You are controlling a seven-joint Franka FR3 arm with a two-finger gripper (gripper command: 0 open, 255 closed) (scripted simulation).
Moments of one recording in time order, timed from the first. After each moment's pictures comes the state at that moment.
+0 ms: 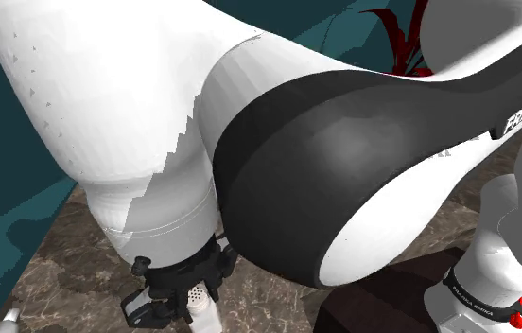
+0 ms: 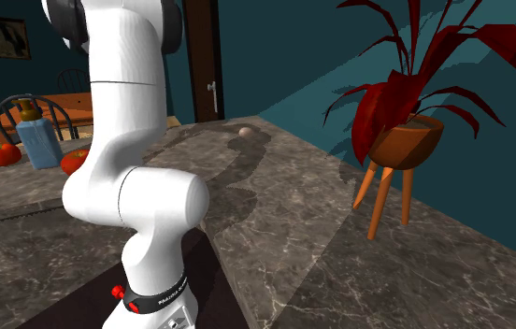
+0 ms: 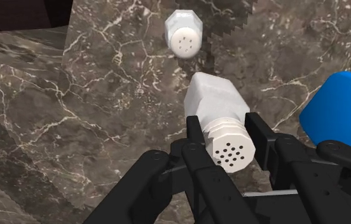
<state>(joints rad) 0.52 0.24 0.66 -1.64 -0.22 1.80 1.22</state>
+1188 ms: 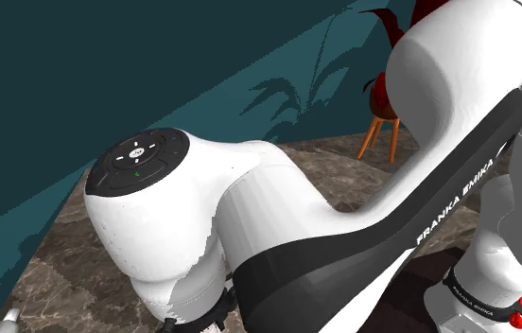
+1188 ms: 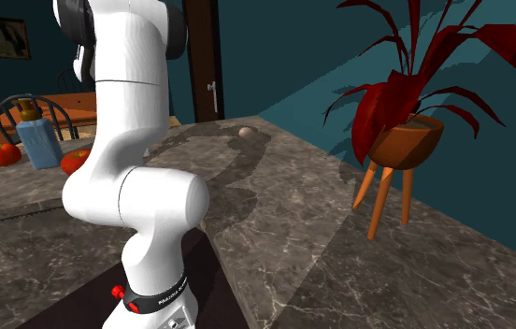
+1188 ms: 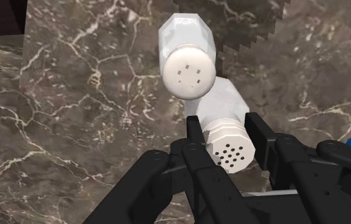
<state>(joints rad) 0.52 0.30 0.64 -1.81 -0.27 2.01 1.27</state>
